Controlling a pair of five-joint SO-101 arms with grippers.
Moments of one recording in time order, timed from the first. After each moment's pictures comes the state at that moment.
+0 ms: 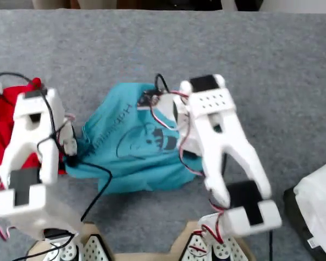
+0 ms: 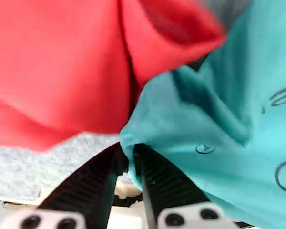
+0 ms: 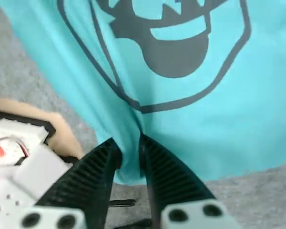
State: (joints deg) left arm -15.2 4.0 23.8 86.5 -2.7; right arm -15.6 -1.8 13.5 98.2 45.6
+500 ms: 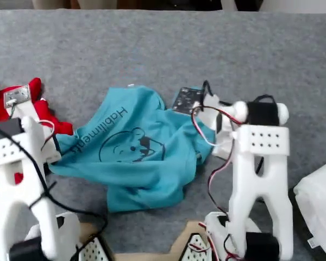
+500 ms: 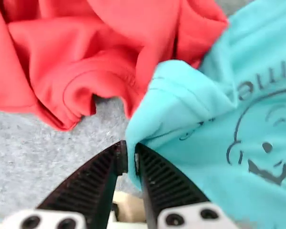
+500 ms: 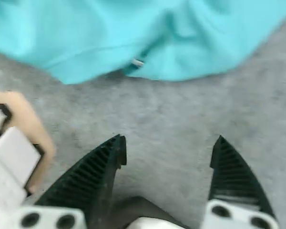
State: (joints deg) left arm -22.2 -32.7 37.0 85.0 -7.3; right arm 0.1 -27.6 20.8 95.3 57.2
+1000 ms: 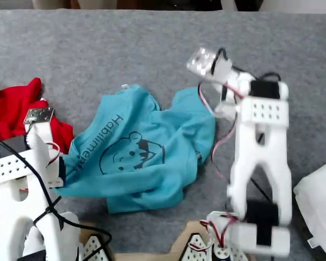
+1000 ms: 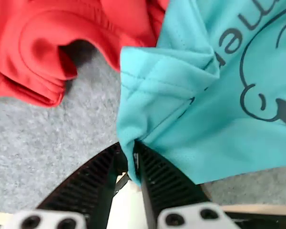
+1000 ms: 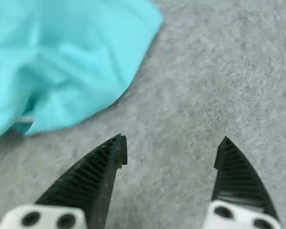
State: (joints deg) left arm -23.2 -39.1 48.2 88.7 -23.6; right arm 2.6 -7.0 6.7 74.8 46.3
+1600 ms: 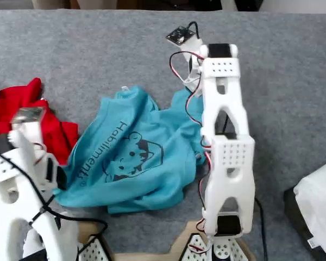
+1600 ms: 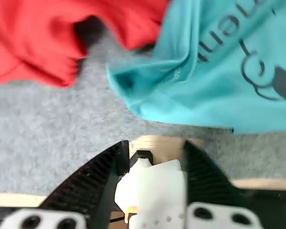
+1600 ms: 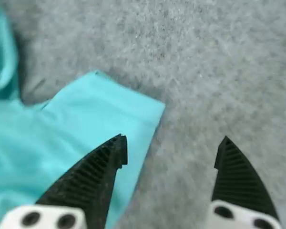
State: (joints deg) left arm -30.9 -39.1 38.9 98.2 -30.0; right arm -6.0 53.7 -55.7 88.7 27.3
